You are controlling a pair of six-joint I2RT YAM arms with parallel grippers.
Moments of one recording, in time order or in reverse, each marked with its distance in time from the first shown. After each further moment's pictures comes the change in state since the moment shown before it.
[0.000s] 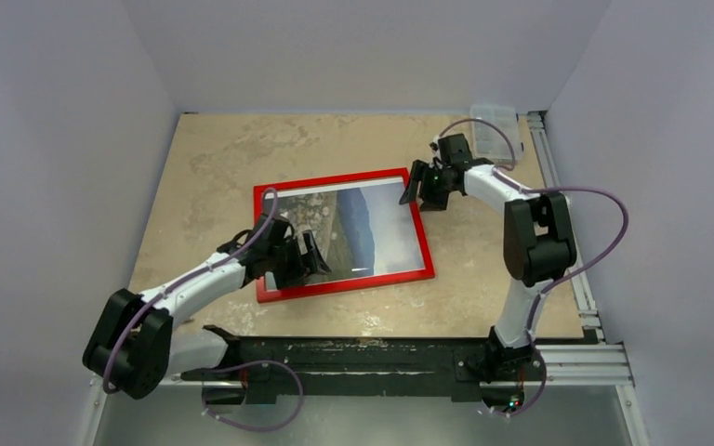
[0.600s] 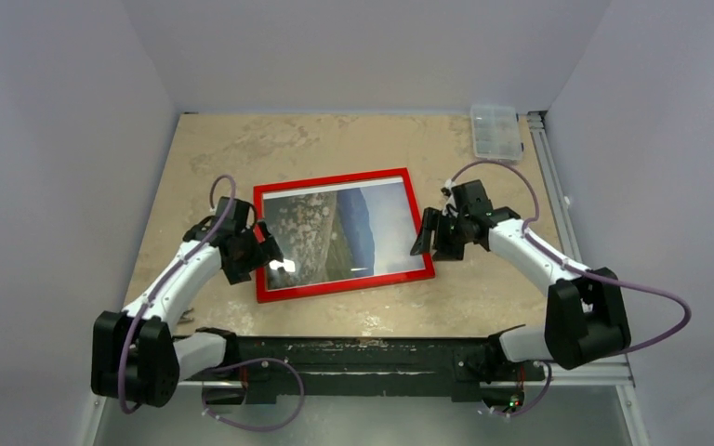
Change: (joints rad) left arm 0.296 -0.129 0.134 -0.415 -0.275 0.139; right arm 0.051 -0.543 -0.455 -0.121 0.023 0.004
